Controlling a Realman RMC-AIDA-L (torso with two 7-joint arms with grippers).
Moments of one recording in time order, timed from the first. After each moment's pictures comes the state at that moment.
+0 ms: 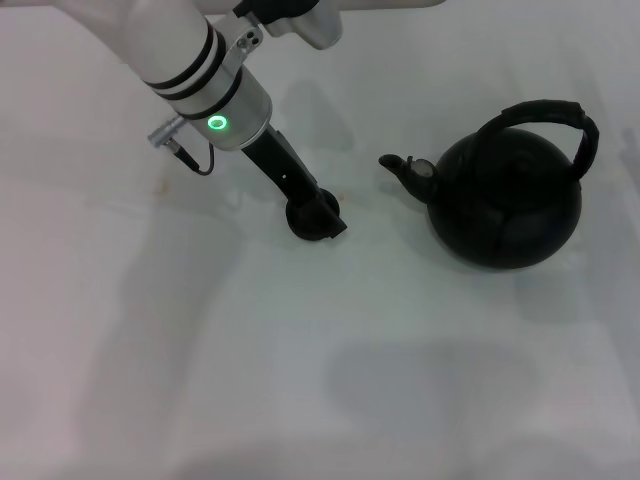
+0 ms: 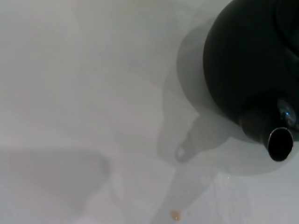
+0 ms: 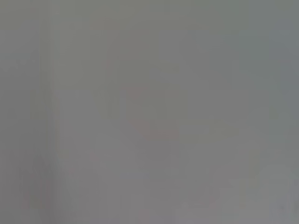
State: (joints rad) left arm -1.33 -2.08 2.85 -0.10 0.65 1.06 -1.90; right arm 0.23 2.02 -2.24 -0.20 0.76 -1.27 0.21
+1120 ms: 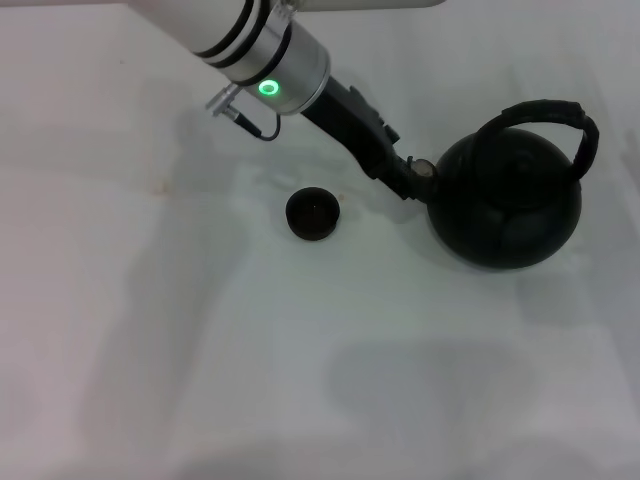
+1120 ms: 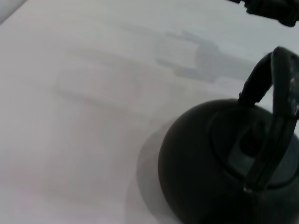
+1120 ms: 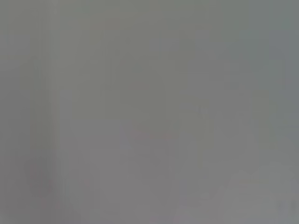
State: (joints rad) left arm -1.37 -2.07 2.84 -0.07 0.42 1.06 -1.71; right arm 0.23 2.02 -2.24 -0.21 0.76 -1.27 0.21
